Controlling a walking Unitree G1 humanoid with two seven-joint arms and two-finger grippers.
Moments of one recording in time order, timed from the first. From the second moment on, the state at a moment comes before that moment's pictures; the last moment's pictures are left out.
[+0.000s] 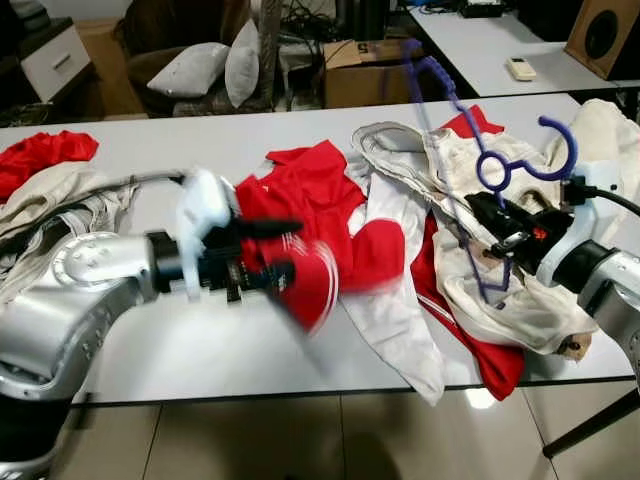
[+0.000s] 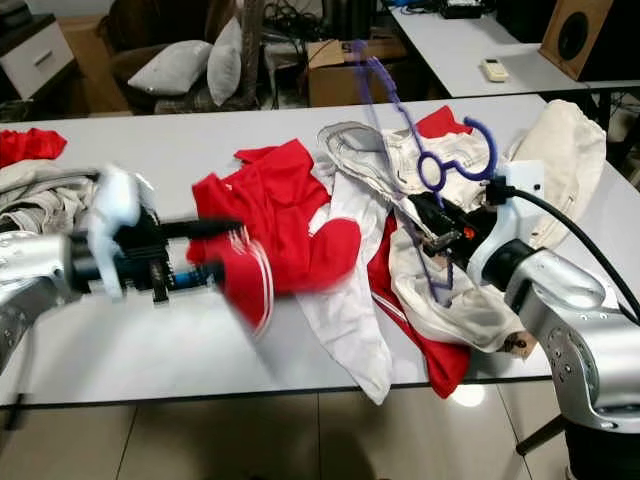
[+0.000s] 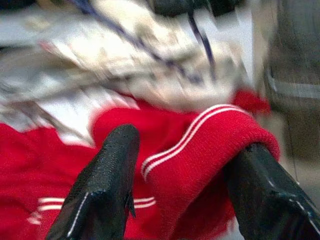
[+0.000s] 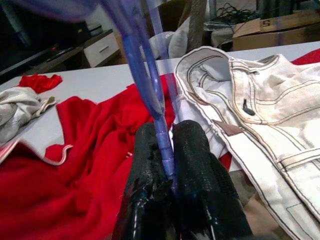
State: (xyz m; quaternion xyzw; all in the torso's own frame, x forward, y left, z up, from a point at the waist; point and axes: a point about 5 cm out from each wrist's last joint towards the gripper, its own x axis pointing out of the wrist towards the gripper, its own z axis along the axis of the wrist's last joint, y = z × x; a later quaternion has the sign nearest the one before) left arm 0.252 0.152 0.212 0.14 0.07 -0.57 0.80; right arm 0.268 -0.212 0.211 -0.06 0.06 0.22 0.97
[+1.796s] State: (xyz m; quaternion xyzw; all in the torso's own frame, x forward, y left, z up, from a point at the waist) left arm 0.295 0.142 0.170 0.05 0.02 -0.23 0.97; right arm 0.230 -0.159 0.185 0.00 0.02 0.09 1.00
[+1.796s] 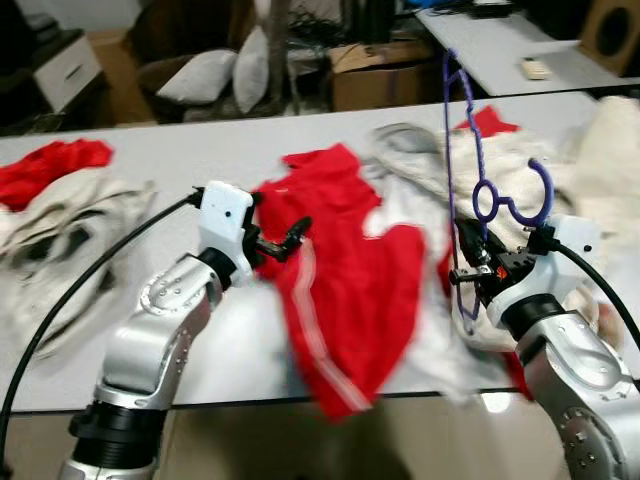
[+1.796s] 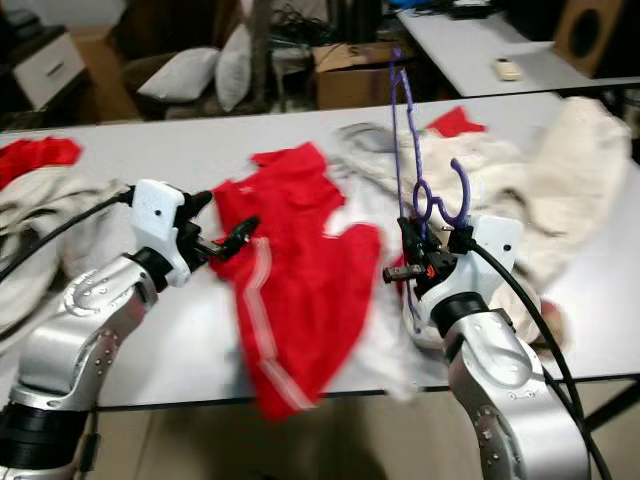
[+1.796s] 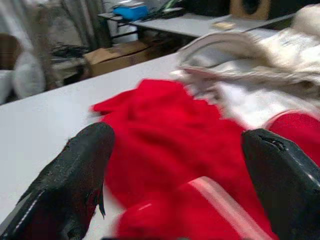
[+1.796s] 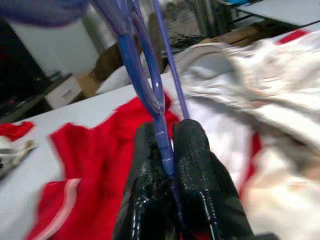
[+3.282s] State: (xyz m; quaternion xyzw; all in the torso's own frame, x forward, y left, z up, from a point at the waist) left arm 0.304 0.168 0.183 0.07 -0.01 -0.15 0.99; right arm 0.241 -0.166 0.203 -0.26 0.03 0.20 0.95
